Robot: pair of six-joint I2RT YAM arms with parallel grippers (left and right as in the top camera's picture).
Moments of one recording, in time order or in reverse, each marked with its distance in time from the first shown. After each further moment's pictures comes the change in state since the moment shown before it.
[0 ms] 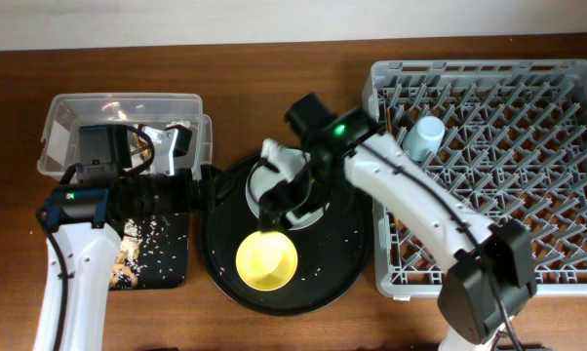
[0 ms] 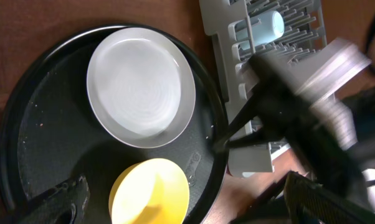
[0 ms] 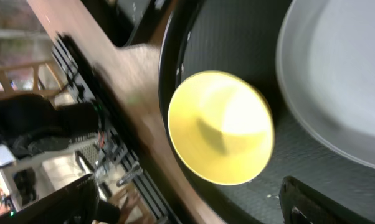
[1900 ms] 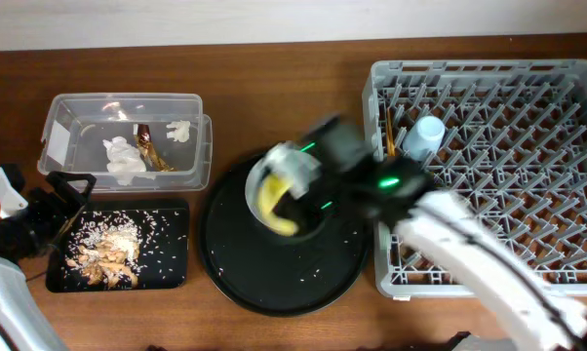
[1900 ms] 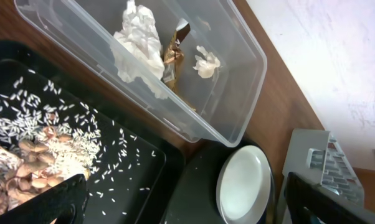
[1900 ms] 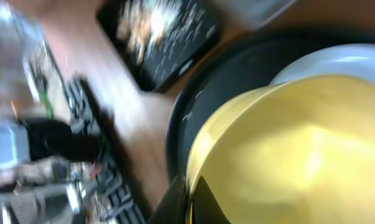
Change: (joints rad) left arm 0.719 0.001 0.004 -0.012 -0.051 -0.057; right arm 0.032 -0.378 -0.182 0.259 0.104 0.052
